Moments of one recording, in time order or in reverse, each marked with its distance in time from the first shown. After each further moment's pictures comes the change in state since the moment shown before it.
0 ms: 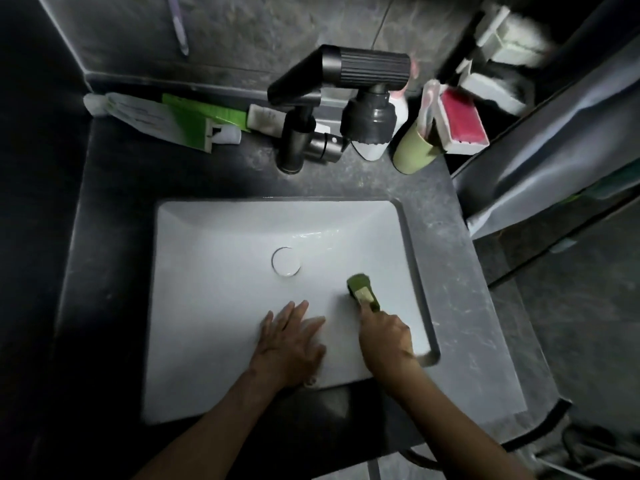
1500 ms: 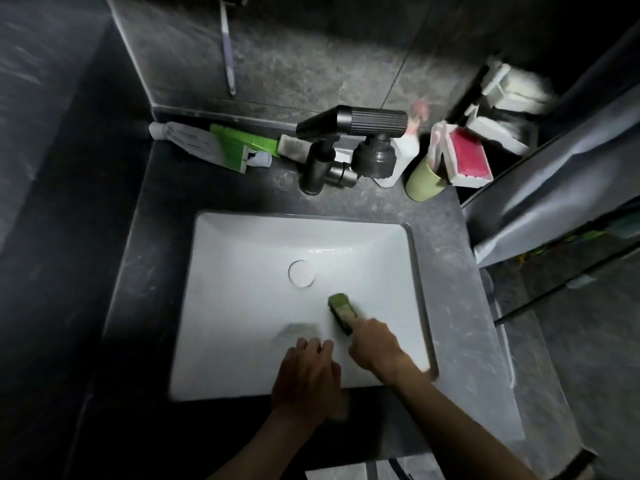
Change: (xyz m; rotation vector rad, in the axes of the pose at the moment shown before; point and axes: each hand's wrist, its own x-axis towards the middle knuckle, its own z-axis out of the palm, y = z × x) left_hand -0.061 0.068 -0.011 -0.015 0.435 -0.061; right_hand 0.008 -0.002 -0.004 0.267 -0.107 -0.156
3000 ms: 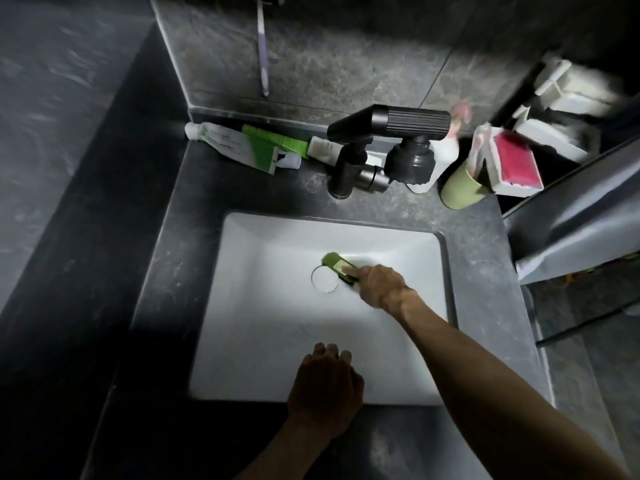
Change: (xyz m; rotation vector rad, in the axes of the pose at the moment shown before) left_hand 0.012 0.007 -0.015 0.031 -0.144 -0.129; right_hand 0.126 -0.012 -0.040 -0.139 0.043 -0.166
